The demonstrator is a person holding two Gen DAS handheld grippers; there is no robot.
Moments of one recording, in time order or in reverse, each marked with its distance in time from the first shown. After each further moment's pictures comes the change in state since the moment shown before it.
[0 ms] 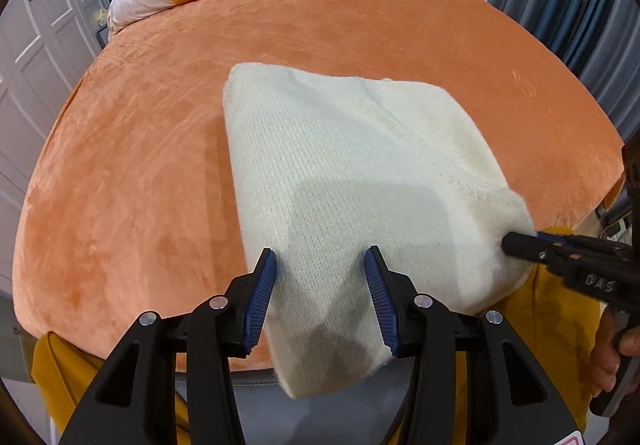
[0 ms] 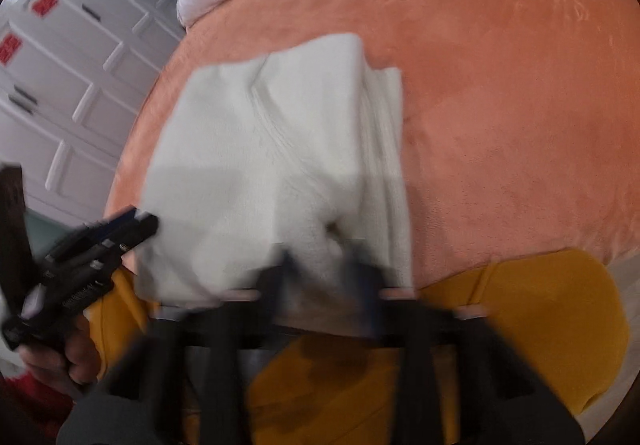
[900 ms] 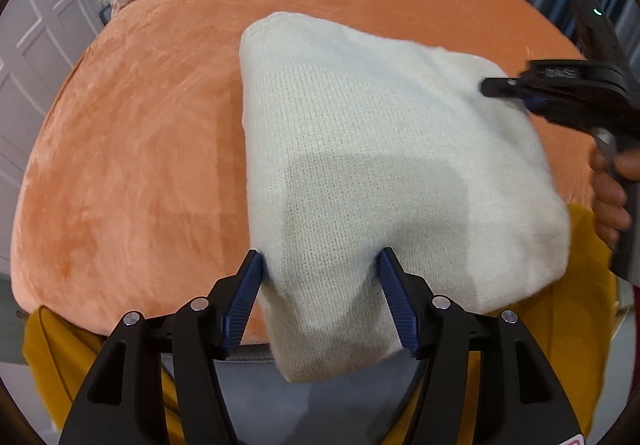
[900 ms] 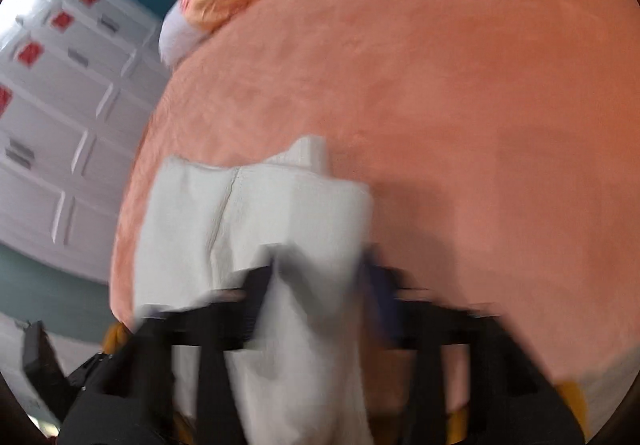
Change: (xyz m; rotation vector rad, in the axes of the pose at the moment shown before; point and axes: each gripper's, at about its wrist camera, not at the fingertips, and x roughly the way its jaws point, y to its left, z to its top) left arm 0.019 -0.002 -0.016 -0.037 0.082 0.014; right arm 0.048 -0.023 0.100 0.021 -0.025 -0.027
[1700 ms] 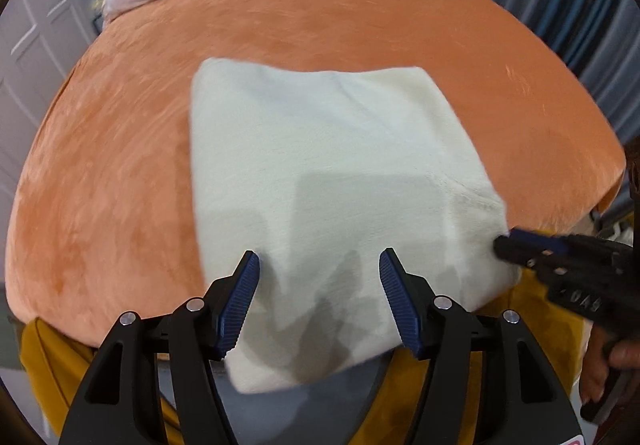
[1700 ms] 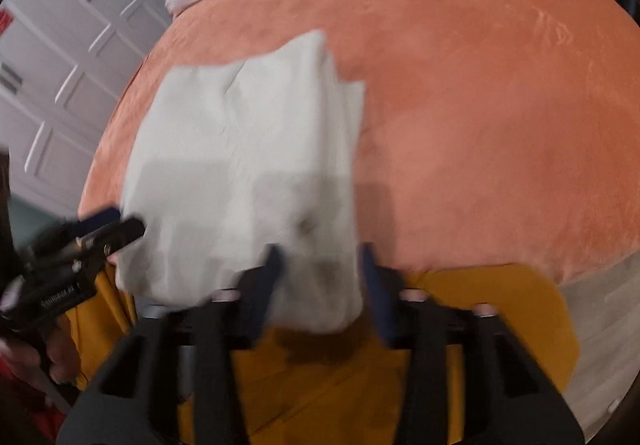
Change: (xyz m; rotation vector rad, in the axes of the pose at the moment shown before) left arm -0.014 -0.038 0.023 0.027 -0.035 -0.015; right arm -0.031 0.019 -0.098 -0.097 0.117 -0.094
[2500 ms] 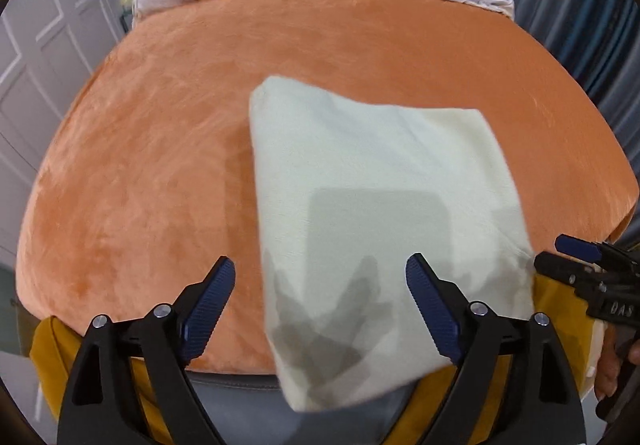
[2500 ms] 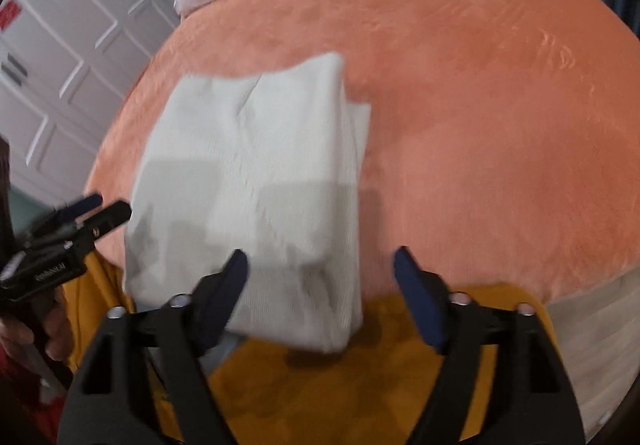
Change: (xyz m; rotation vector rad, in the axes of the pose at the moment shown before) left arm -0.003 0.046 0.014 -0.103 -0.023 0.025; right arm -0.003 -0.005 0.037 0.019 -0.042 -0.022
